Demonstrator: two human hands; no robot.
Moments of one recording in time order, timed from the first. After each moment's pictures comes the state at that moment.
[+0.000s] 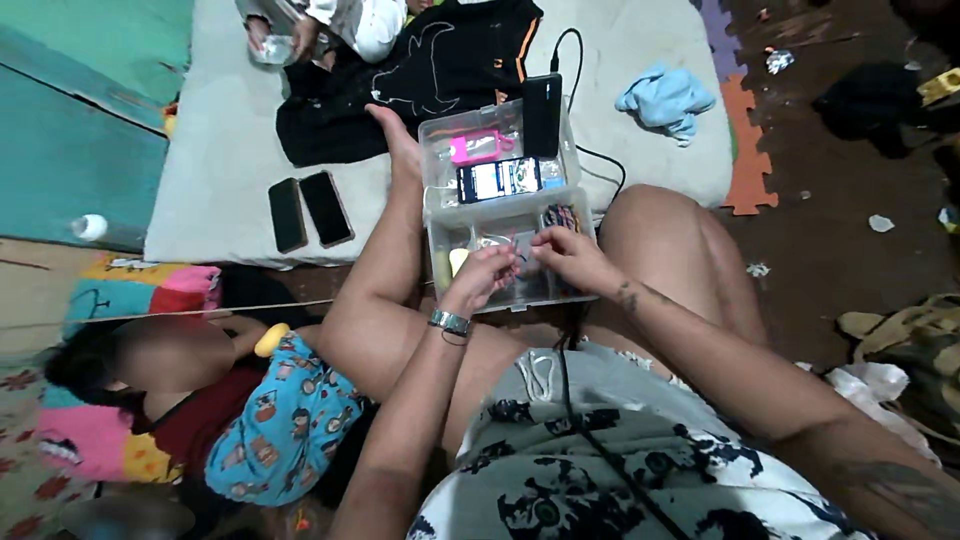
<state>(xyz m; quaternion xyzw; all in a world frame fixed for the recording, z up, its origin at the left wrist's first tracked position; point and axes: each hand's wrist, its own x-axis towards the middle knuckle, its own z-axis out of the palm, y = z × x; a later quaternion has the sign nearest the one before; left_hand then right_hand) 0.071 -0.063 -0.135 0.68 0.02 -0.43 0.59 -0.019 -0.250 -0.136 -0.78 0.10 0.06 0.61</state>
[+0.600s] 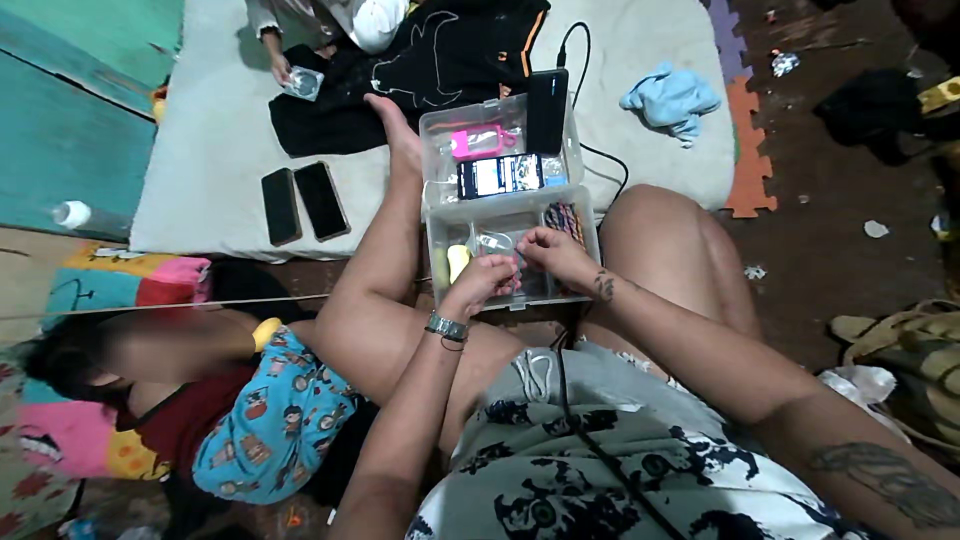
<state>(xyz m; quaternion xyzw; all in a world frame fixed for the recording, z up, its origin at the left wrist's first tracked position) 0.064 -0.057 -0.137 0.69 -0.01 -0.46 0.55 0.008 -0.233 -0.166 -0.66 0.15 0.12 0.72</state>
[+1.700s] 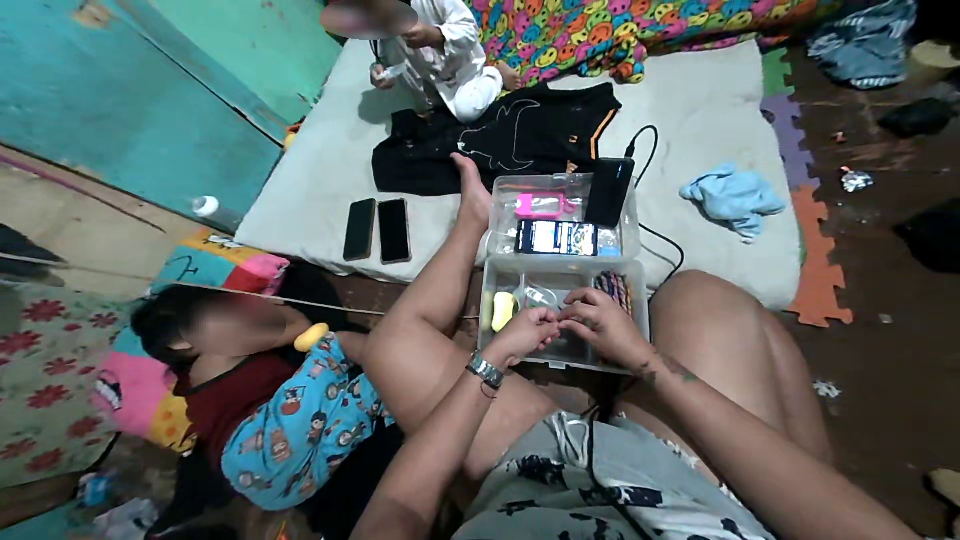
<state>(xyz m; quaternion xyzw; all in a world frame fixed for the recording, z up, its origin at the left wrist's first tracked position) 0.065 -0.051 -0.139 0.74 -0.10 -0.44 0.50 0.003 -0.244 -0.173 -0.87 -0.13 -0.06 0.47</state>
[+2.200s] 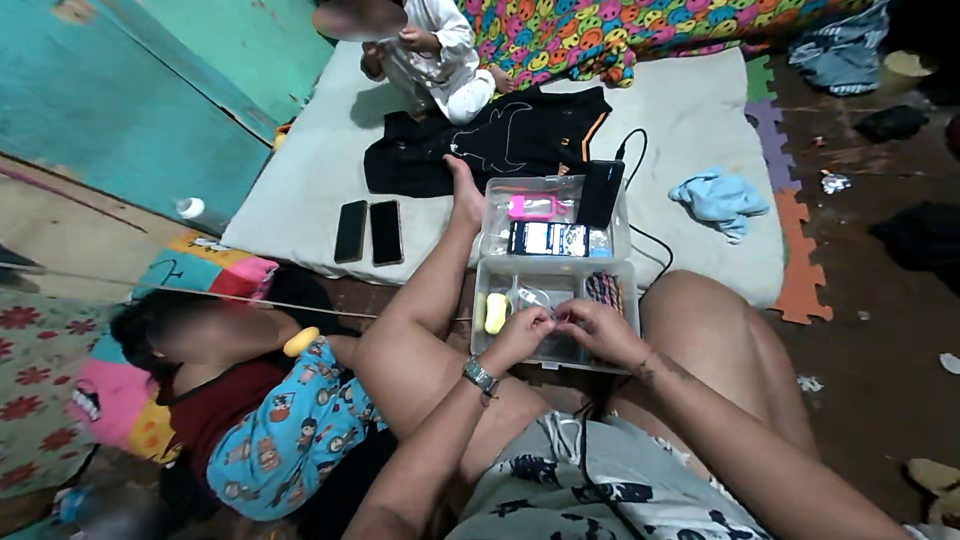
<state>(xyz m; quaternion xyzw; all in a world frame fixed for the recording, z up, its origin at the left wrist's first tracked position) 0.060 -0.050 -0.141 0.82 -0.21 -0.33 0.42 -0.001 -0.249 -0.168 -0.87 -0.13 0.00 0.48</state>
